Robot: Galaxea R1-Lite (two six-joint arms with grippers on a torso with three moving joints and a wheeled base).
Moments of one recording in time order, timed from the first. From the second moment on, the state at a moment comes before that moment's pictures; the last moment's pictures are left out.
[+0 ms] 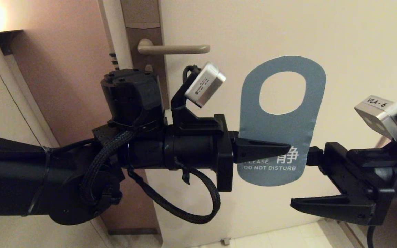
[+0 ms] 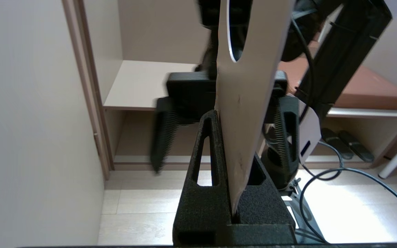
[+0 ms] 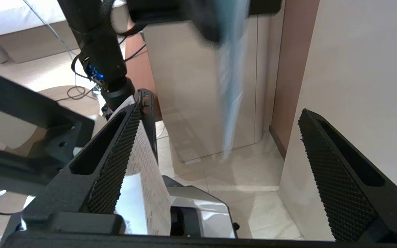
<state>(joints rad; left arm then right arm) -0.83 1.78 -1.05 -0.81 -0.82 -0.13 0.37 1.39 -0.67 -0.47 1.01 -0.03</state>
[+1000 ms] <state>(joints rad) -0.83 1.85 -1.07 -0.92 -0.81 -0.13 0.41 1.44 -0.75 -0.47 1.01 -0.03</state>
